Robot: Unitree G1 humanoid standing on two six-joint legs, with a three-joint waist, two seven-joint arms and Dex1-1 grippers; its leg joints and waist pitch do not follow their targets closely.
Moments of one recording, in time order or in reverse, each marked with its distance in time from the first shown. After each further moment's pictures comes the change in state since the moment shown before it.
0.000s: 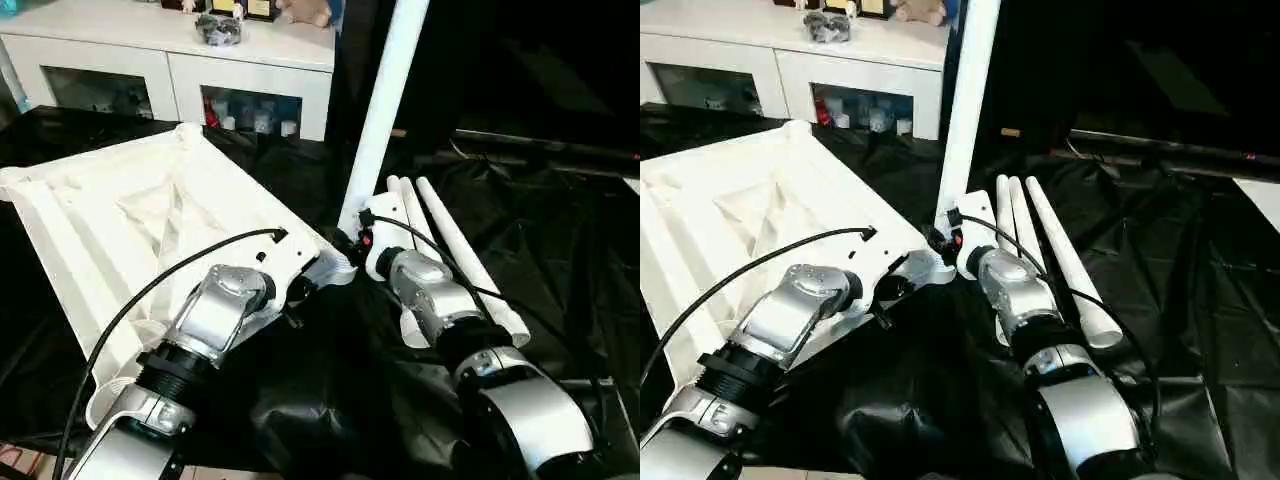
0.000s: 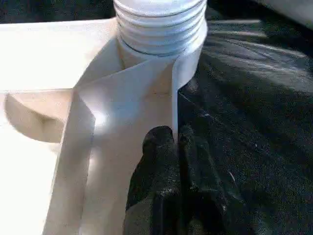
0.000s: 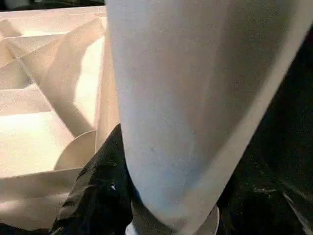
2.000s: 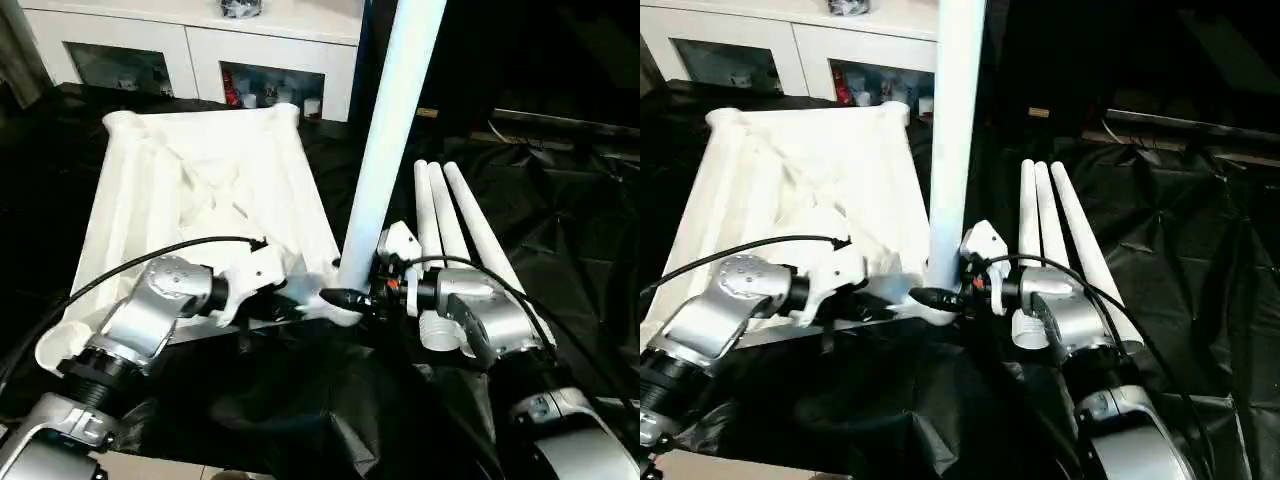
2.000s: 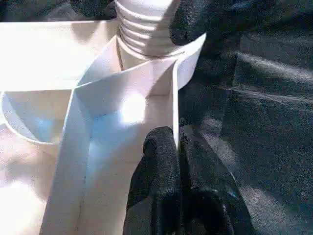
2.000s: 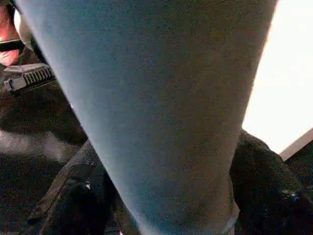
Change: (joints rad) left arm 0.074 0.307 -0.030 -0.049 -0.119 -0.425 -0.537; right arm 0.250 -0.214 0.126 -0.442 0.012 0.080 0.714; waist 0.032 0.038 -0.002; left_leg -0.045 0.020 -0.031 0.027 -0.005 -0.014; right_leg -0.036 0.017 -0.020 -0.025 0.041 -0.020
